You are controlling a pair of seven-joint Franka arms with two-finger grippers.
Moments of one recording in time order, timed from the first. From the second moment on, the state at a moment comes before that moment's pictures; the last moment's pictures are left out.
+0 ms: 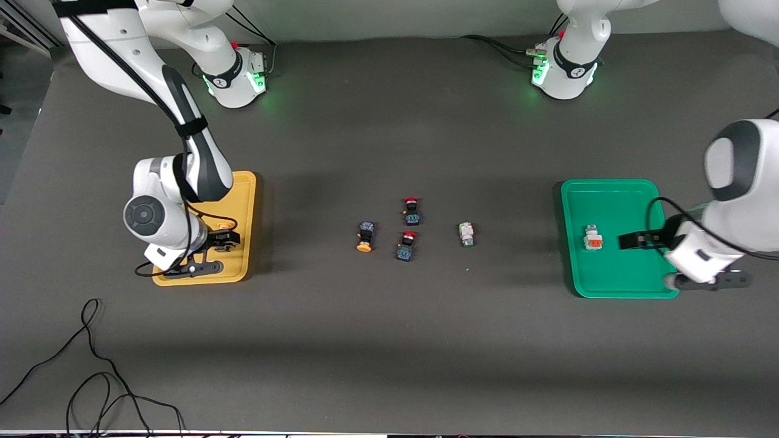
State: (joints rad) left arm 0.08 0.33 -0.19 -1.60 0.02 1.78 -0.19; right arm 0.38 0.39 -0.26 -1.98 -0.01 2.20 0.00
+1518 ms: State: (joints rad) left arm -0.37 0.60 -0.19 -1.81 0.02 2.28 -0.73; right arm 0.71 0.76 -0.20 -1.54 0.25 2.29 0.56
